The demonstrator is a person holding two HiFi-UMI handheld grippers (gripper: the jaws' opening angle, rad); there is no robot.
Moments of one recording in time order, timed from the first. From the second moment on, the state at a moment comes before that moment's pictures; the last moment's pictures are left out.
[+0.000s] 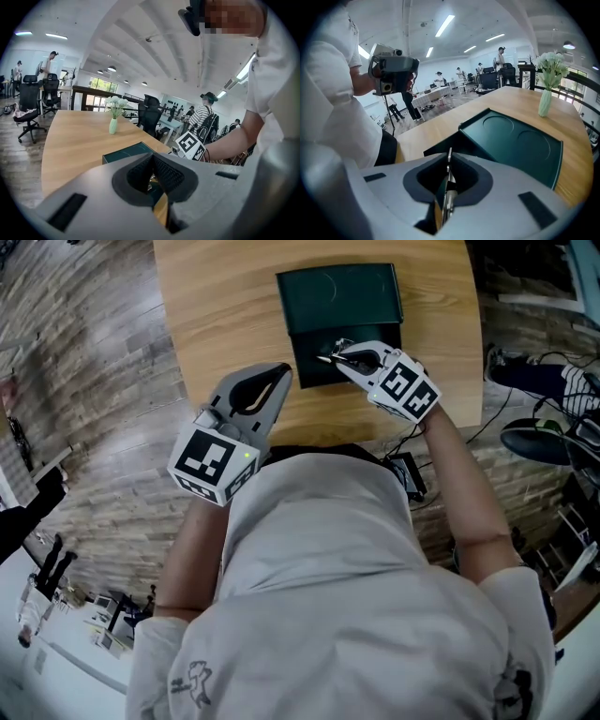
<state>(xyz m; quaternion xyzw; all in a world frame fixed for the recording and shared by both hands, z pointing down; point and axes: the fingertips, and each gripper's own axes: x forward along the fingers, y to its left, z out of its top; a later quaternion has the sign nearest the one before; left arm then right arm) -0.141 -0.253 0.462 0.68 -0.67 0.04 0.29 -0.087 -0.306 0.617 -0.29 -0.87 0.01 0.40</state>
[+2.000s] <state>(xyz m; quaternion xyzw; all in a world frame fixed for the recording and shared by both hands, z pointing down) -0.145 -0.169 0.408 0.76 -0.61 0.05 0.22 -0.076 -0.238 0.501 -0.07 -0.94 -0.01 0.33</state>
